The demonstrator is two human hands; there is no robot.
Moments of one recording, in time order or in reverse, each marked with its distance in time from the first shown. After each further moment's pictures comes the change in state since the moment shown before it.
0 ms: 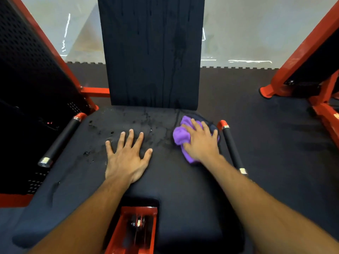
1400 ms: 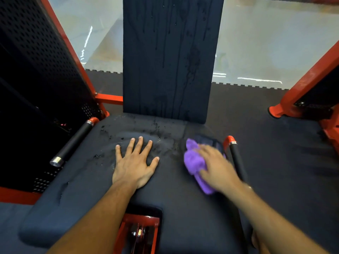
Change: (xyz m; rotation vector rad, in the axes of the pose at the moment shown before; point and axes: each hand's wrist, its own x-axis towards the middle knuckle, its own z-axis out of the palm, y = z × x) left_hand -0.001 -0.001 0.000 -0.016 0.016 0.009; right_hand -0.049 0.018 -0.016 0.165 -0.005 -0.270
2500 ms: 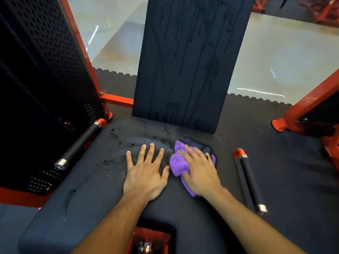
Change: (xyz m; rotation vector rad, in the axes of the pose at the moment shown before) left_hand 0.002 -0.002 -0.001 -0.056 0.023 0.029; right_hand 0.059 -0.062 0.035 -0.204 -0.015 0.014
